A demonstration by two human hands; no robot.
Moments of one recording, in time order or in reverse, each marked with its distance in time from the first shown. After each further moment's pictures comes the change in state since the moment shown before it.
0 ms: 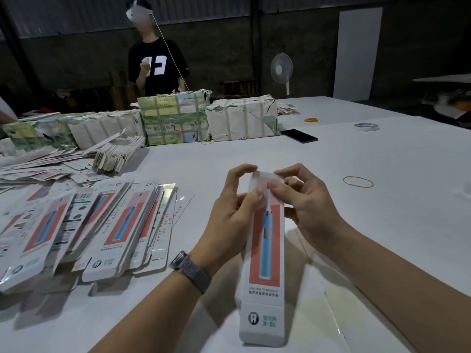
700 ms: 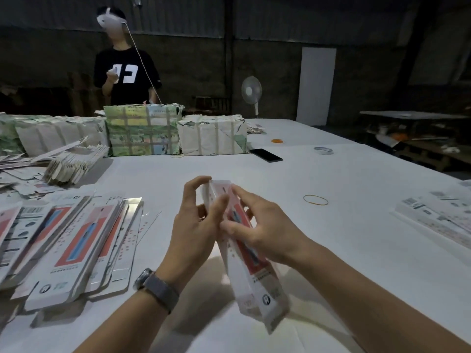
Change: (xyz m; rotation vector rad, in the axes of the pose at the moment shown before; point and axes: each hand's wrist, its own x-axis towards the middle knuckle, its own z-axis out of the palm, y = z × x) left_hand -0.001 0.010 -0.002 -0.025 0.195 0.021; right_hand -0.012 -0.023 0.010 -0.867 -0.235 -0.081
